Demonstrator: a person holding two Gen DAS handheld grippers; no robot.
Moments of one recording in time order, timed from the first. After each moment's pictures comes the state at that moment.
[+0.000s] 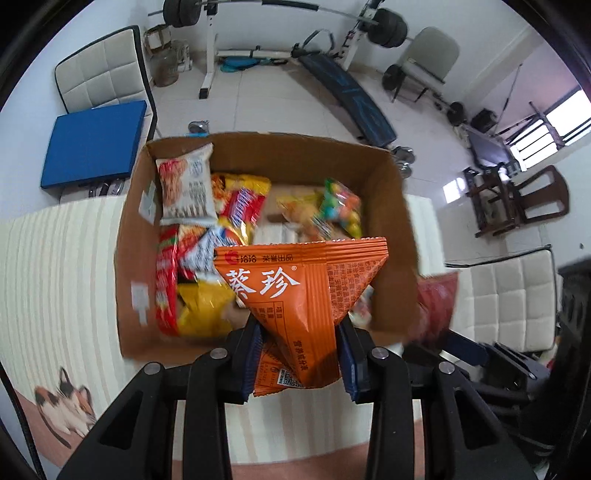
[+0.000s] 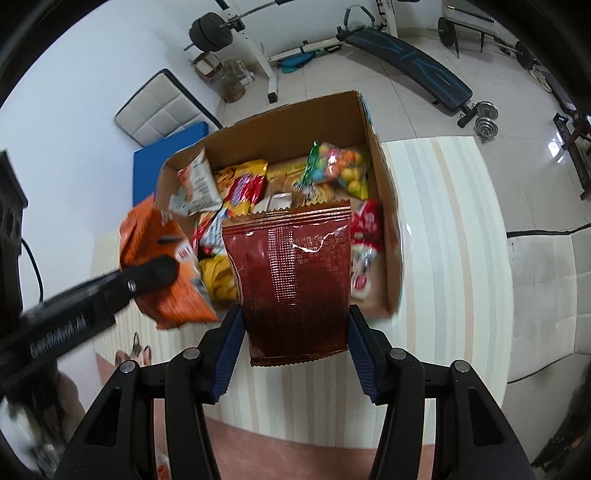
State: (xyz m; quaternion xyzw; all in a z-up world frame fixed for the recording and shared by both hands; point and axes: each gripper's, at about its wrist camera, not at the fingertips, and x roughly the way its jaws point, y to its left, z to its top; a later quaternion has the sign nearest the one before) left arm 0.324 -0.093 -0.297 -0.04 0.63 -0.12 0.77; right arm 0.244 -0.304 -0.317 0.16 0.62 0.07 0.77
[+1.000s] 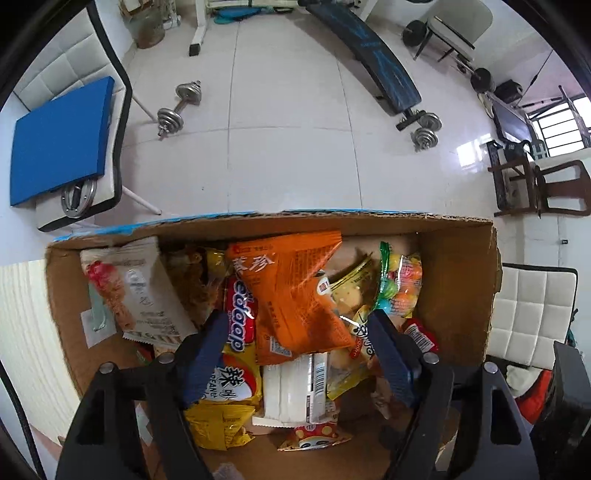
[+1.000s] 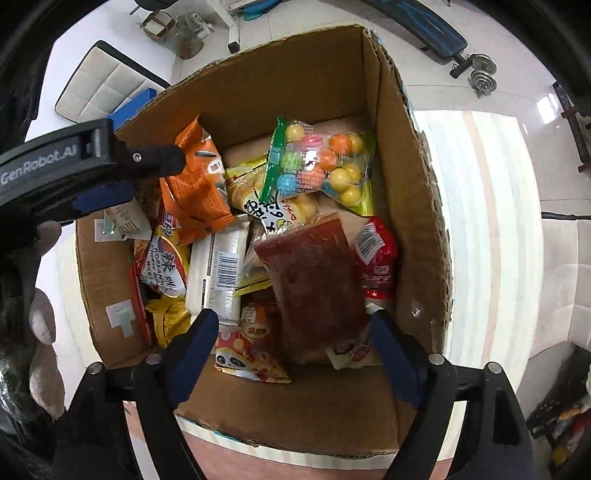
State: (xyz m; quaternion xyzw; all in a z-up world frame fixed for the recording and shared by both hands) left arm 0.468 -0.115 -0.379 -0.02 0.71 -0.12 0.70; right arm 0.359 -0.306 -0.418 0.16 0.71 0.03 0.69
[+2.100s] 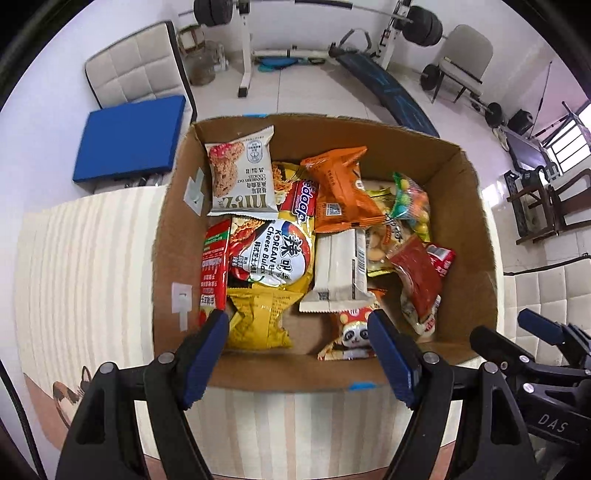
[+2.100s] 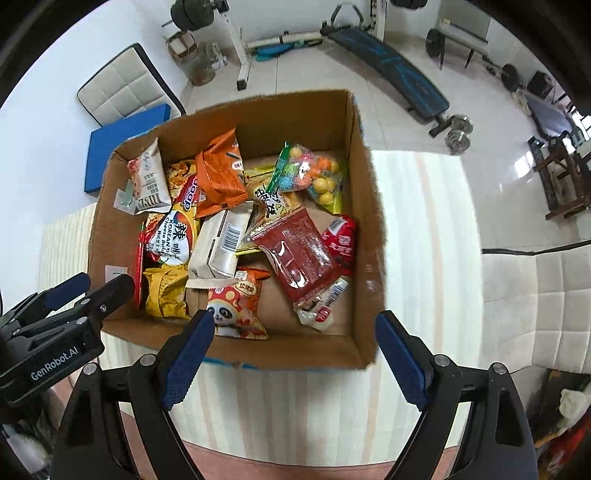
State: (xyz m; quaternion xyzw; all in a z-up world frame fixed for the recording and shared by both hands) left arm 0.307 -0.061 -0.320 0.00 0.62 -0.05 0.79; right arm 0.274 -0.291 -0.345 0.06 0.63 0.01 0.77
